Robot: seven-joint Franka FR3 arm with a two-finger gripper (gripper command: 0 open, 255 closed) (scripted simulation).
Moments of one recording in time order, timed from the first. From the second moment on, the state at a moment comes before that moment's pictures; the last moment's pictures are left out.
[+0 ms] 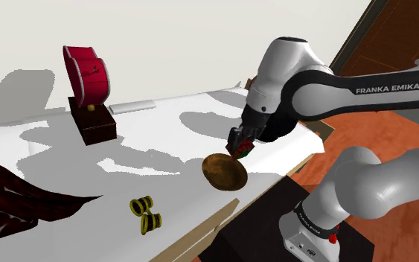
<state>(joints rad) 0.21 -0.69 0.23 -2.74 0.17 2.06 0.43</state>
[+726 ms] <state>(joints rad) 0.23 -0.61 0.28 -2.83 0.20 2.22 0.45</state>
